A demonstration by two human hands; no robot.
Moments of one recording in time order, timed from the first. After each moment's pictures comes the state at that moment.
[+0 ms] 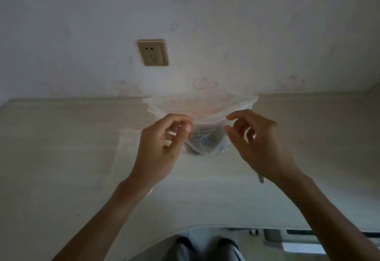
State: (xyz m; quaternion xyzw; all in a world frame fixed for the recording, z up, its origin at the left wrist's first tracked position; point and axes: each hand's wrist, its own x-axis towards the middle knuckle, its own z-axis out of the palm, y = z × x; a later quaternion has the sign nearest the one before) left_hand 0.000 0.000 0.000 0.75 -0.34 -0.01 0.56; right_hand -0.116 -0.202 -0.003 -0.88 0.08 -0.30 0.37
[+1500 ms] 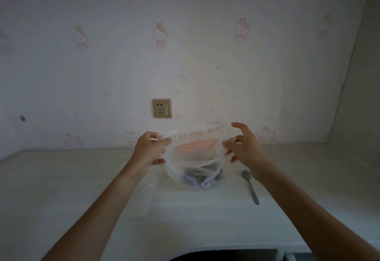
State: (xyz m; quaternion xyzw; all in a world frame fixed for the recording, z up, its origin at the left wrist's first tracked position) left_hand 0.024 0.030 -0.036 0.74 -0.14 -0.07 0.65; right_hand -0.123 -0.201 -0.049 -0.75 0.19 -0.31 0.55
